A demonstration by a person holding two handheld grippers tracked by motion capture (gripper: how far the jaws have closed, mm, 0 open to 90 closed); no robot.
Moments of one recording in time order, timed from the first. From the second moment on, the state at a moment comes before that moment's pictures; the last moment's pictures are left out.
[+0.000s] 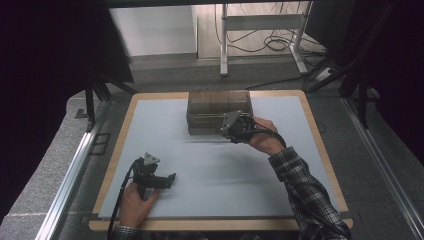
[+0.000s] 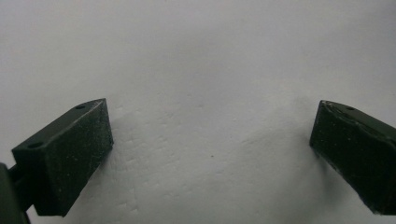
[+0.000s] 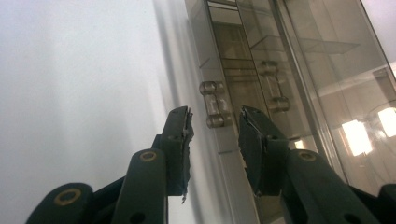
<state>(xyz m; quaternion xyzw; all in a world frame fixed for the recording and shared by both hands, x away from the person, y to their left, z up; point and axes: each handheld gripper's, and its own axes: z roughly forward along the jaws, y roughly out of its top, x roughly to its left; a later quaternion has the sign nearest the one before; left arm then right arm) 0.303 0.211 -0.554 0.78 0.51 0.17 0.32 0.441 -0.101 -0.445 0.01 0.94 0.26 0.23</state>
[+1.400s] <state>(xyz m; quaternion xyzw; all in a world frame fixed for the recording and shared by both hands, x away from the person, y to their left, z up) 0.303 0.211 -0.554 0.78 0.51 0.17 0.32 0.503 -0.122 -0.463 0.00 0.97 0.20 0.12</state>
